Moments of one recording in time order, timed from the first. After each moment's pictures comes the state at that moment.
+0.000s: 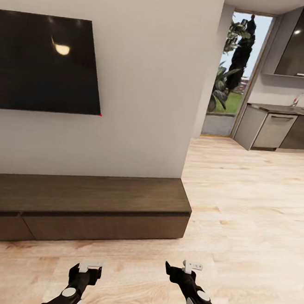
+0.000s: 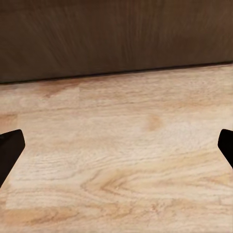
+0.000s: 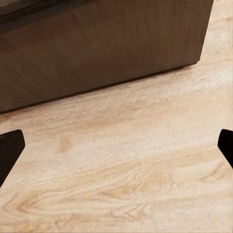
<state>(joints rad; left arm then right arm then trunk) -0.51 -0.03 -0.23 -0.21 0.18 -0.27 0.16 -0.49 0.05 0.26 -0.35 -0.41 -0.20 0.05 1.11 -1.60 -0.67</state>
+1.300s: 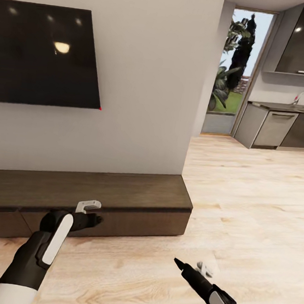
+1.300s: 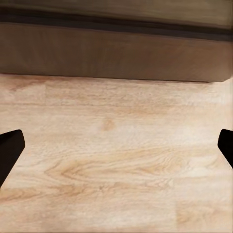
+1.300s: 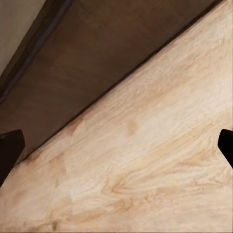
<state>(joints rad) -0.49 0.04 0.00 -1.37 0.37 1.04 0.19 -0.50 -0.06 0.02 -0.36 -0.66 0.13 0.46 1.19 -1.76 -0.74</state>
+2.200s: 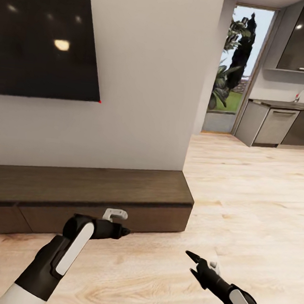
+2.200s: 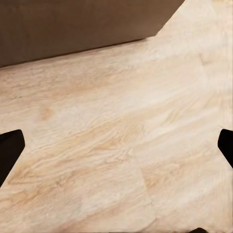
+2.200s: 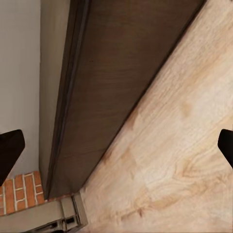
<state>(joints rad) -0.49 0.04 -0.29 -1.38 0.50 1.04 0.11 -0.51 -0.14 -0.19 -0.36 -0.77 0.50 0.67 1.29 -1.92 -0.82</state>
